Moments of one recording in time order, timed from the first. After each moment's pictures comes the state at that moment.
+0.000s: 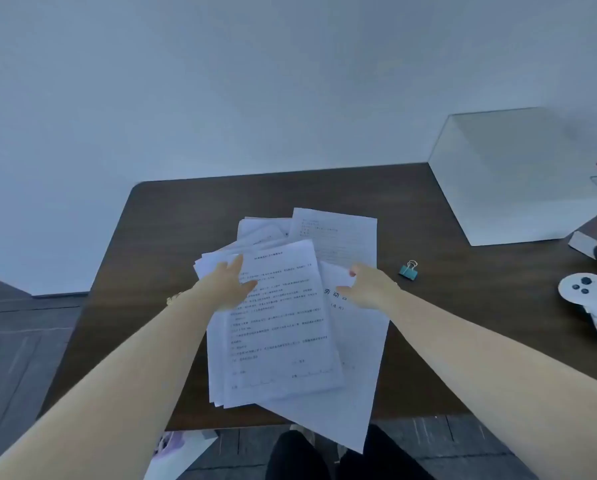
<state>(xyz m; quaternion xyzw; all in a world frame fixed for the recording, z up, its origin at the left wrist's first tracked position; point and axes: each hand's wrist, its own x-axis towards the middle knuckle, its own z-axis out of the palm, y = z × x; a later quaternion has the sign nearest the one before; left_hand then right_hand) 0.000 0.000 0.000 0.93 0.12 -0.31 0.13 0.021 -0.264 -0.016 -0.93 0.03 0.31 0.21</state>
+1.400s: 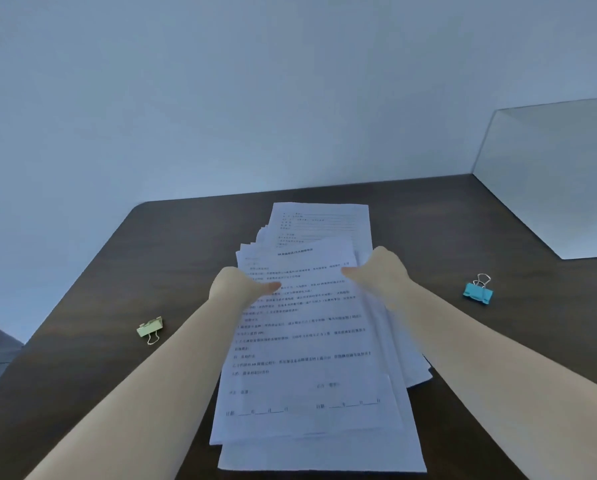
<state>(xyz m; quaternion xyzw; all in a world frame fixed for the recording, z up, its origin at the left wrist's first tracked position) 0.063 -0.005 -0.103 0.87 0.32 -0.11 0.35 0.087 -0.221 -0.093 -0.91 0.11 0.13 0.38</state>
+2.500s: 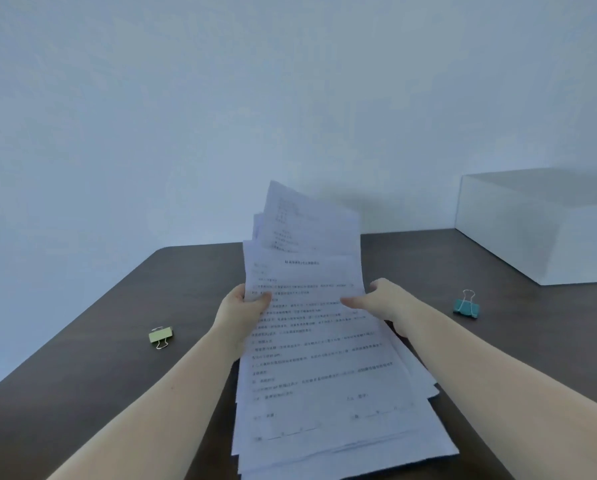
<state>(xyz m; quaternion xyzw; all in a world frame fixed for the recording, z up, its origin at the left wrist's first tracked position) -0.002 -0.010 -0.117 0.72 0.18 0.05 0.67 0.040 -0.239 -0.104 -0.86 0.01 0.13 0.49</state>
